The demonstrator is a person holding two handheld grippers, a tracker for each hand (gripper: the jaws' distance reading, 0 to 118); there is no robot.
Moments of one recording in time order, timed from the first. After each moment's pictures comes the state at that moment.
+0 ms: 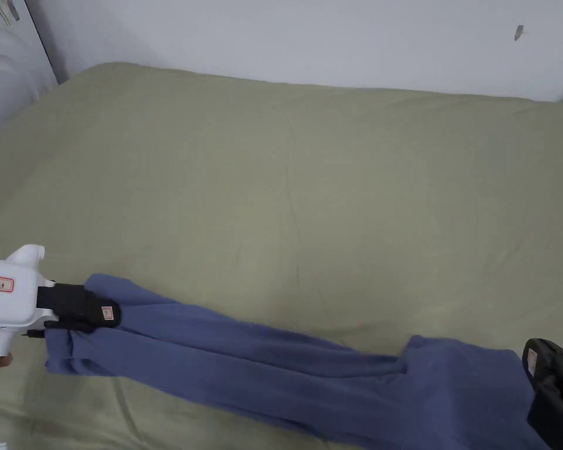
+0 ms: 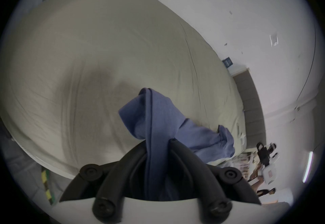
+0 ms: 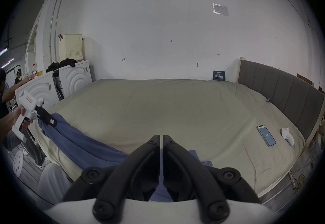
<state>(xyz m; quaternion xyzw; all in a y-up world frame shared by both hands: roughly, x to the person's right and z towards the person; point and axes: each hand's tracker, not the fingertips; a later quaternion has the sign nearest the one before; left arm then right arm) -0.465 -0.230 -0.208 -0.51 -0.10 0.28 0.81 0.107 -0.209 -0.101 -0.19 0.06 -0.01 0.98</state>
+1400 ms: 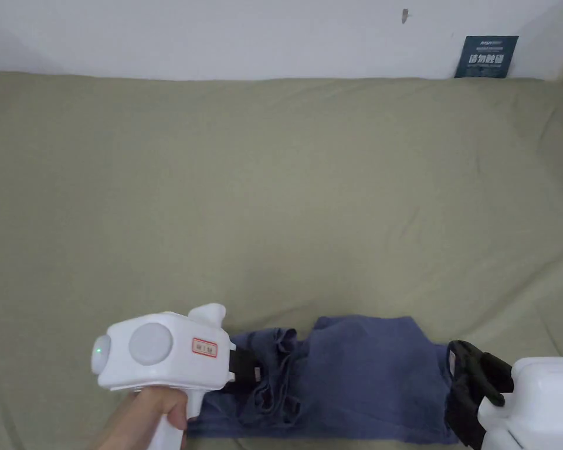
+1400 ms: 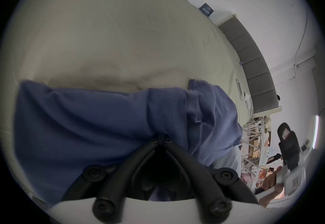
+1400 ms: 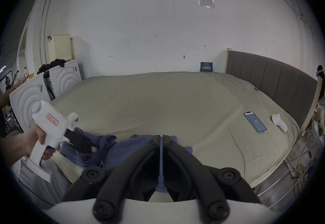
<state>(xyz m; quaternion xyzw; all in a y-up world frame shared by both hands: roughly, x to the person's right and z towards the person) -0.152 -0.334 -0.261 -0.58 -0.21 0.18 0.77 0.151 -0.233 -0.080 -0.22 0.01 -0.02 0.98</state>
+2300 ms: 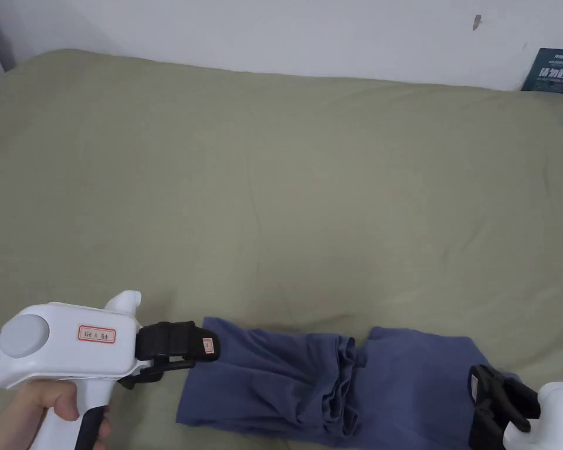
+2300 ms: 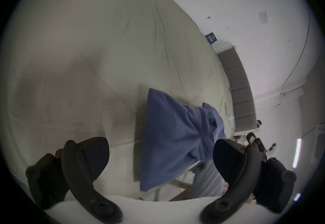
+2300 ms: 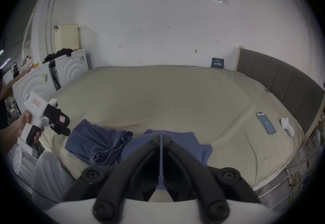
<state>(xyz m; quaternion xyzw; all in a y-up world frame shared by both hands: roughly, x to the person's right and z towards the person) -0.331 -0.325 -0.231 -0.54 -0.21 0.32 0.75 0.110 -0.239 -0.098 -0.25 0.05 0.00 0.97</state>
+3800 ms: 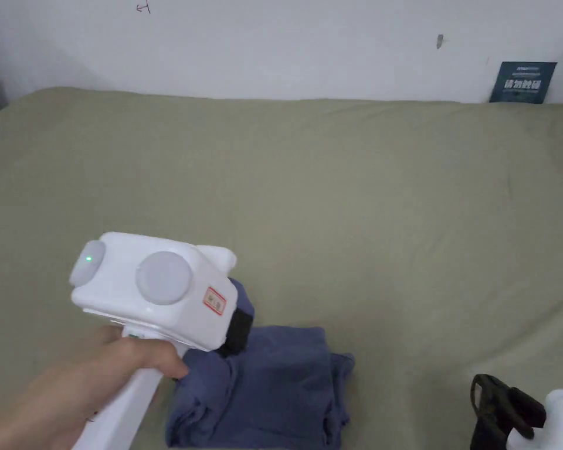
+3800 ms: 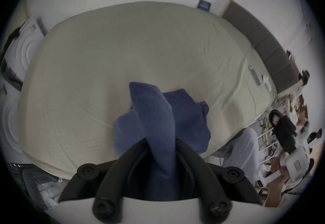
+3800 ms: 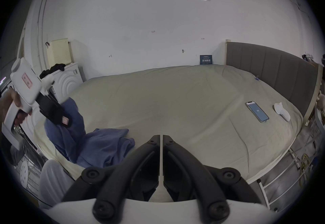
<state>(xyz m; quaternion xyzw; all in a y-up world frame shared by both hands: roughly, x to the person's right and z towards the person) -0.144 -0.193 -0.235 -0.57 -0.15 -0.03 0.81 0.165 -0.237 -0.070 -0.24 0.02 -0.06 0.97</state>
